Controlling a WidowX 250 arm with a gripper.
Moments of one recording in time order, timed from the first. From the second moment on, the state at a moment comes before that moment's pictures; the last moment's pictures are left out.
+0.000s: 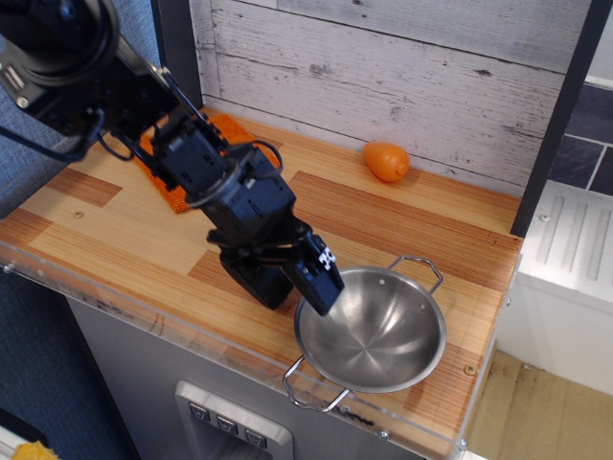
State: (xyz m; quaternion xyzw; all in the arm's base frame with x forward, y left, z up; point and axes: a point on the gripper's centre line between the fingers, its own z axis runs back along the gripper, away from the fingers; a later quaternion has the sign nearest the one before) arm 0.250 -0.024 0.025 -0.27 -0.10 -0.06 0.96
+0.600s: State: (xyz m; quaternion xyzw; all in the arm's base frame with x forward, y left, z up) arm 0.245 -0.046 0.009 -0.28 -0.10 -0.08 0.95
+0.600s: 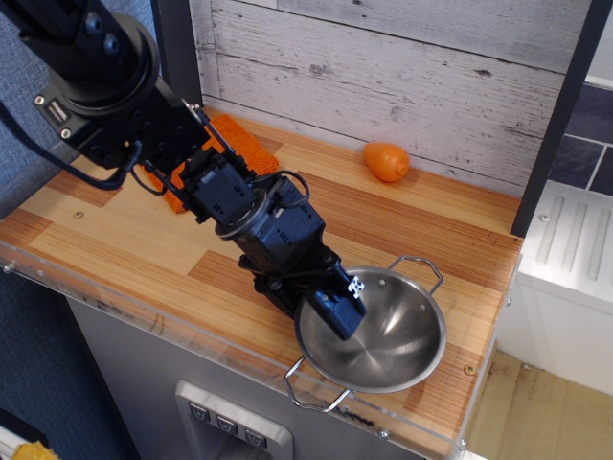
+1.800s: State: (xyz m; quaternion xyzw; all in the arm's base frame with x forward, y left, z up) arm 0.244 -0.047 0.027 -0.30 -0.10 -0.07 0.95
